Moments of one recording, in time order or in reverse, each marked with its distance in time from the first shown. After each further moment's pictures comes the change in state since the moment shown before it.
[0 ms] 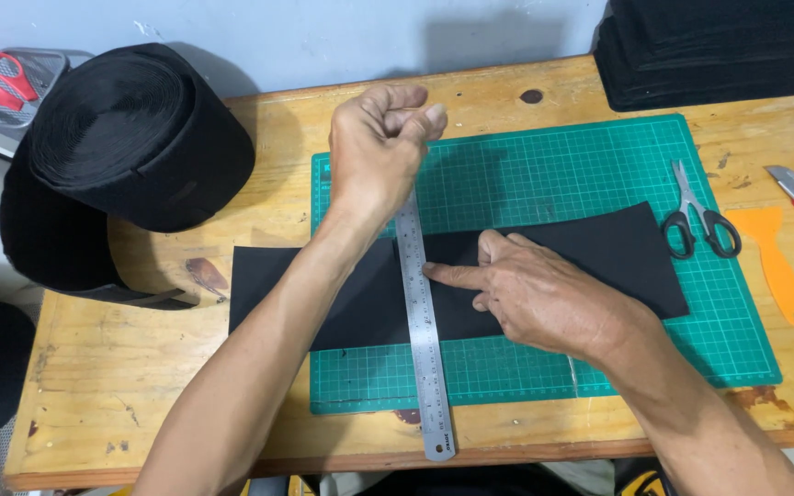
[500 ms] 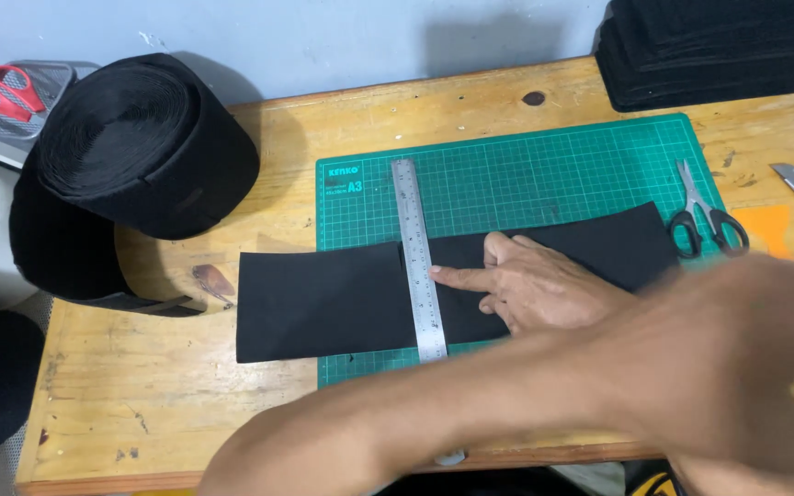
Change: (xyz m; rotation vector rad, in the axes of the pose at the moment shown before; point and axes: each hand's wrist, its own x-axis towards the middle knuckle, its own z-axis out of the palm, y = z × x) left_hand -0.144 0.072 0.127 -0.299 -0.824 0.488; right_hand 0.004 0.022 0.020 0.219 -0.050 0.102
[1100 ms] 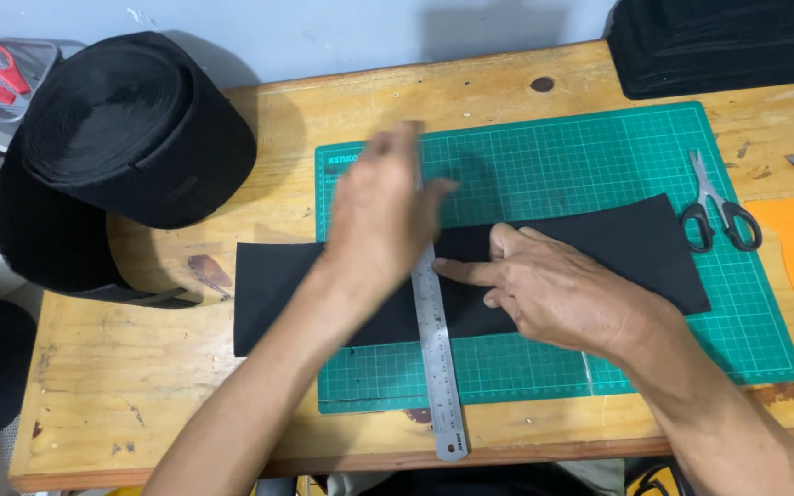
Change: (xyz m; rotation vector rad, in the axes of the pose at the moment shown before) left_hand -0.075 -0.027 -0.174 1.165 0.358 -0.521; right_hand -0.010 -0.037 -0.026 -0.101 -0.059 0.078
